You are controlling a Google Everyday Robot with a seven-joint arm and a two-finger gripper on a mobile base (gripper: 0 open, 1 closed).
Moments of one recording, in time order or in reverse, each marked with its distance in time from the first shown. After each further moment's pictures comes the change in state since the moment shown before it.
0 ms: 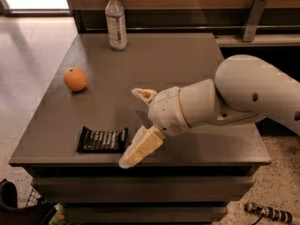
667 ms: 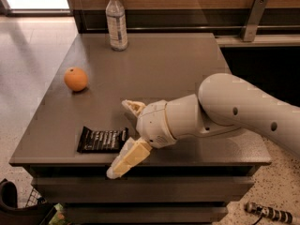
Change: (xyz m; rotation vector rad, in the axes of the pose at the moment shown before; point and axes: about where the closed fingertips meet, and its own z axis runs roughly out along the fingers) arm 0.009 0.016 0.039 -0.033 -0.038 0.031
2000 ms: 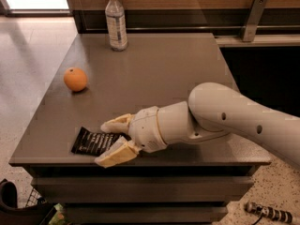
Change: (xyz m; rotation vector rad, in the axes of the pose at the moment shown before) arm 0.002 0.005 0.025 -0.026 -0.047 0.005
